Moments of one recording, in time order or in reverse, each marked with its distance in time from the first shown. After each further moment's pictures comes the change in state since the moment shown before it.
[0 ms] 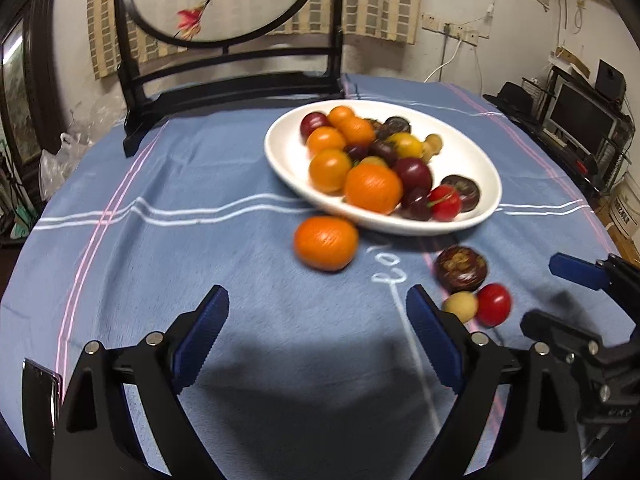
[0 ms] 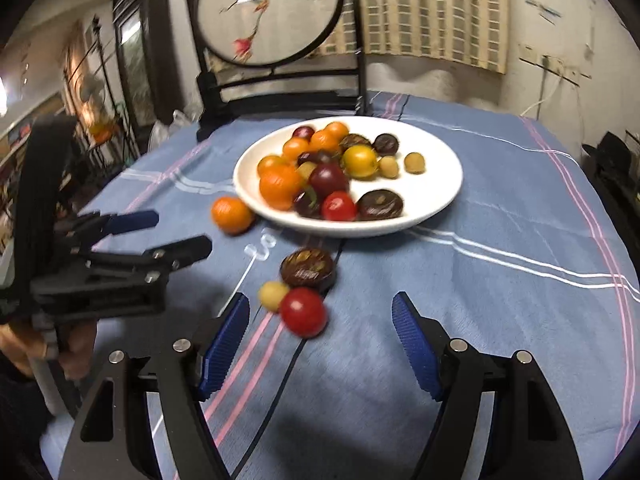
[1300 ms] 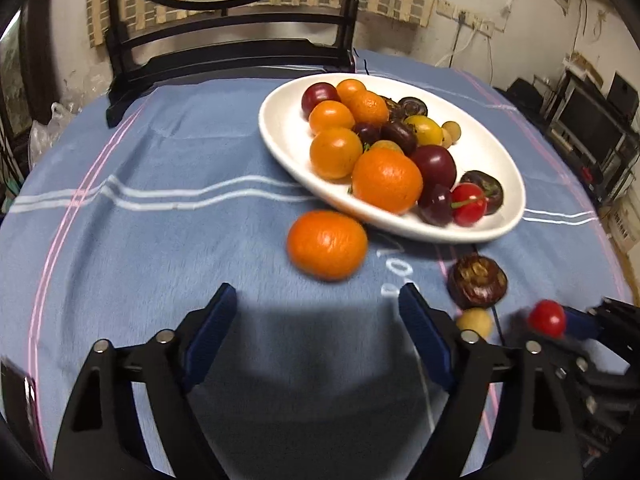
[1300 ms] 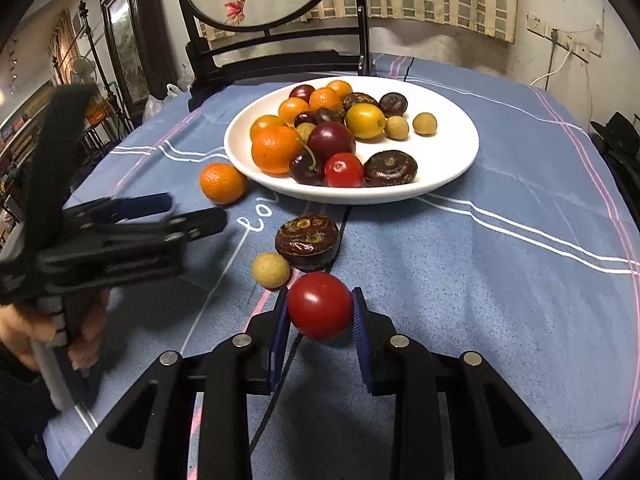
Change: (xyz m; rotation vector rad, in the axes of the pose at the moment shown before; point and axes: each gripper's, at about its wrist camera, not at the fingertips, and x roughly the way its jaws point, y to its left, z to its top) left arm 0.039 0.000 0.016 -0.045 0.100 -0.023; right arm 0.019 -0.005 0.006 0.050 0.098 0.022
